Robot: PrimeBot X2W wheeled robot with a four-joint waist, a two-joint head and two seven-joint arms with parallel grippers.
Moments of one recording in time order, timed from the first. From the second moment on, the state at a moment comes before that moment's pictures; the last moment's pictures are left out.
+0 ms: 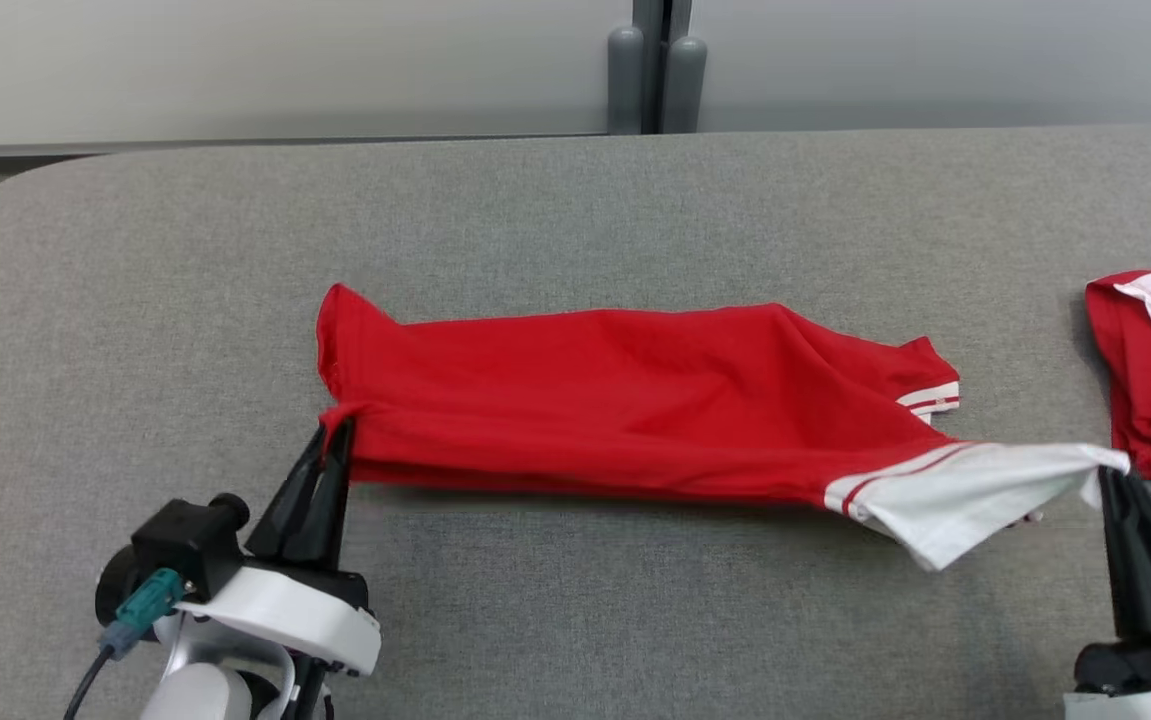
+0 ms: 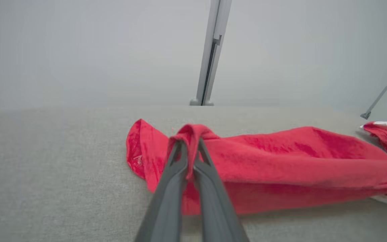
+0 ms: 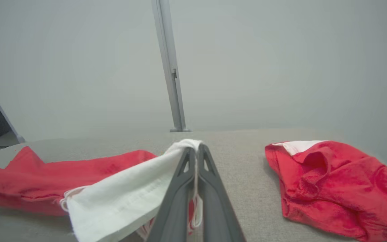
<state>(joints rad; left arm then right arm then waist) -0.11 0.15 -0.20 0.14 -0.35 -0.06 -0.14 0.16 -0.22 -0.01 -0.12 0.33 0.13 -0.18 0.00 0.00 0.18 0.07</state>
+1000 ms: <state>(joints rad) -0.61 0.20 -0.13 -0.14 -0.40 -0.06 -0.05 -0.44 -0.35 -0.12 -0.38 0.29 0.13 -0.09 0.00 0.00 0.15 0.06</state>
